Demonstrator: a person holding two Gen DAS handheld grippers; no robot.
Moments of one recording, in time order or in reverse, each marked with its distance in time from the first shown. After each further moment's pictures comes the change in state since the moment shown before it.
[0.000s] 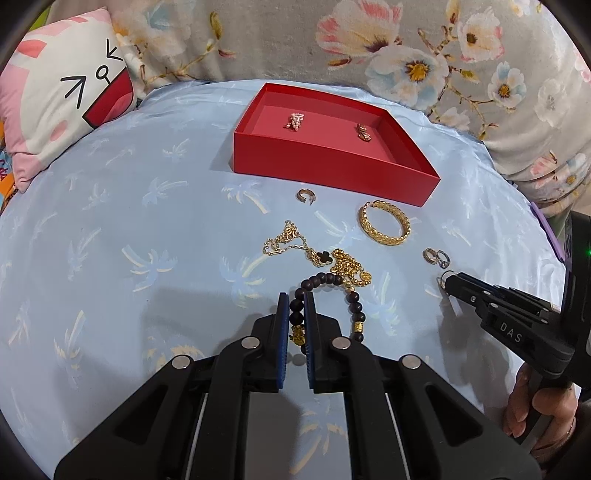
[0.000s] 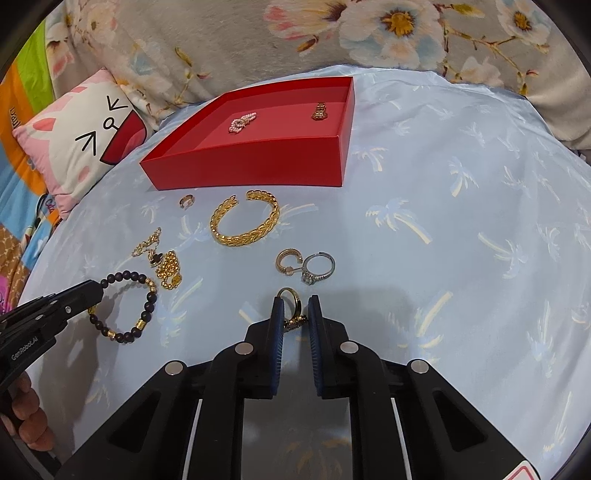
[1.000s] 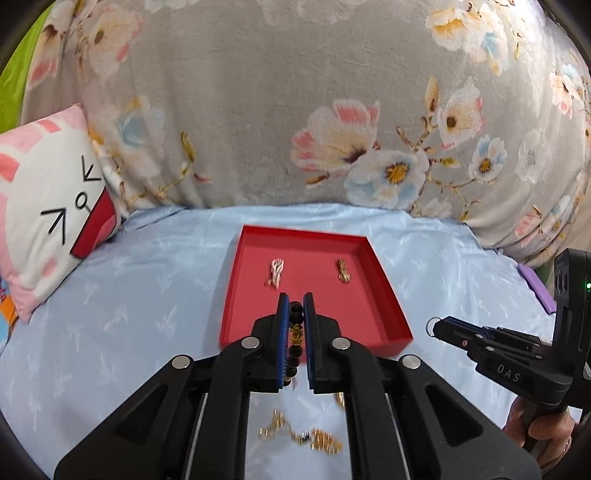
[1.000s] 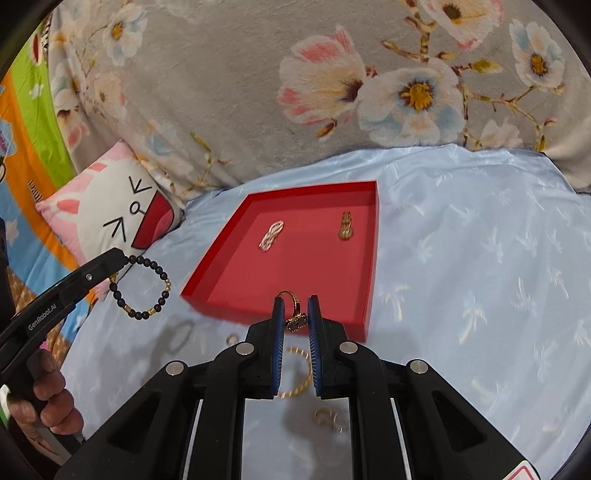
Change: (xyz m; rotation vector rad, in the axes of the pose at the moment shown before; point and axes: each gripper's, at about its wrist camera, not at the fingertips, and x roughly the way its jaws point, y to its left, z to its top) left arm -0.036 -0.022 0.148 0.078 -0.289 -0.038; right arm -0.036 -0.001 0.125 0.045 -0.167 0.124
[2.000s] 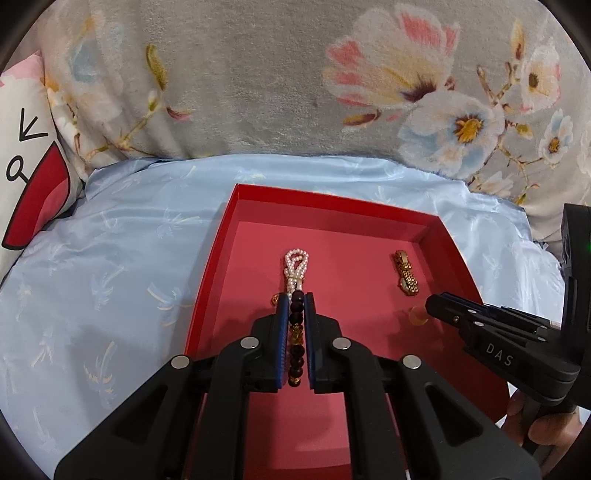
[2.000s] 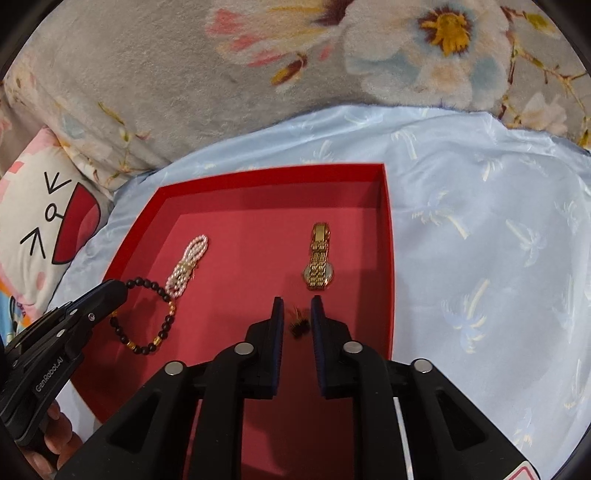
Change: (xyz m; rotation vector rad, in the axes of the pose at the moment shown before) left arm 0.180 0.029 0.006 -0.047 0.182 0.048; right arm 0.168 -0.031 0.061 0.018 0.134 -0.124
